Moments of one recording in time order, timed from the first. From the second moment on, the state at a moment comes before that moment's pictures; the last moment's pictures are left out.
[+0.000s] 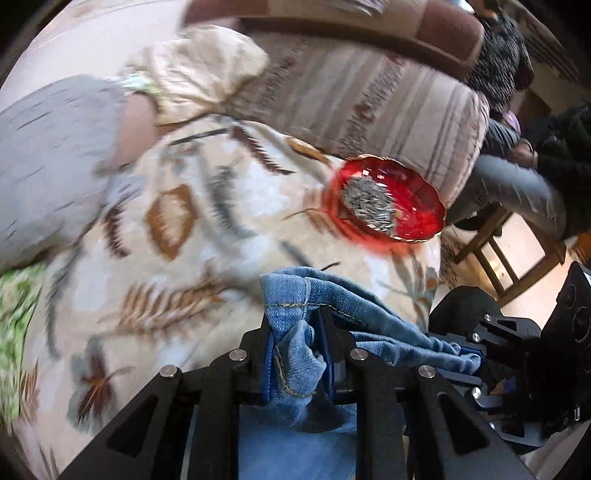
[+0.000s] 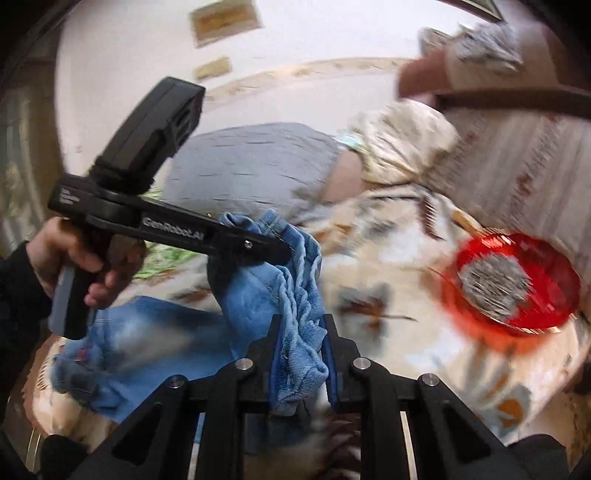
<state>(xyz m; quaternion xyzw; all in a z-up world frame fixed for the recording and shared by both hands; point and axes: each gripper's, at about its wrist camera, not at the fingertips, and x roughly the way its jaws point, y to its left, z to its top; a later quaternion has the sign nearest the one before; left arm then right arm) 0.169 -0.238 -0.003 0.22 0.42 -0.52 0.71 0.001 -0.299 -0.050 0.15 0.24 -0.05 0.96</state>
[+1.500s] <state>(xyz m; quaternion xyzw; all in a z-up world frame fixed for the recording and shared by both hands) 0.105 0.021 0.015 0.14 0.51 -0.22 0.82 0.031 -0.210 -0.057 0.07 0.30 0.09 0.95</state>
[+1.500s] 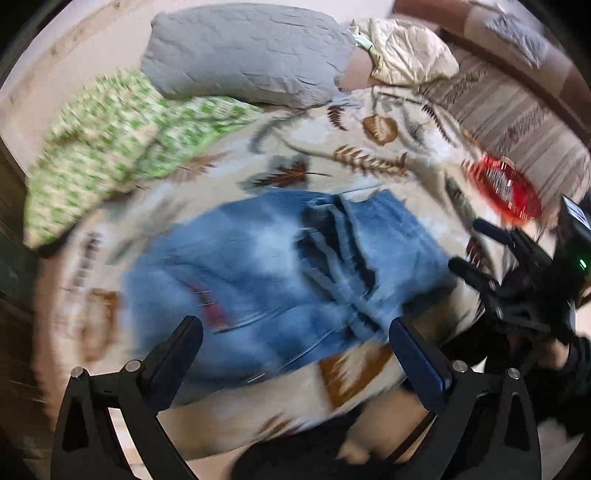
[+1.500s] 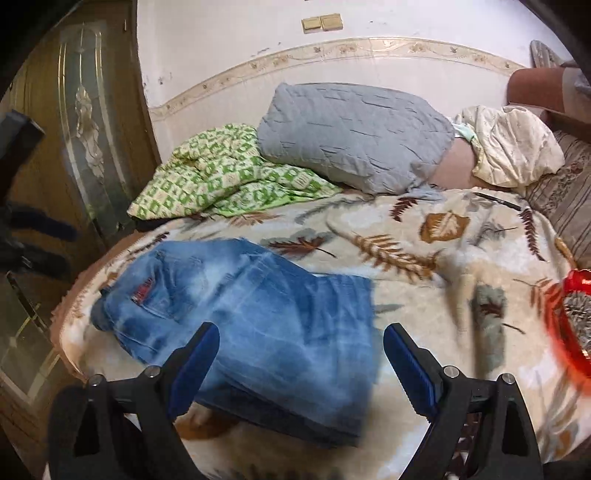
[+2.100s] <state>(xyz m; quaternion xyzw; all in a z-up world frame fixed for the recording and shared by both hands) 0.157 -0.038 -0.098 0.01 0.57 -0.22 0.80 0.087 -0.271 -0.088 0.07 0.38 0.13 0.91</state>
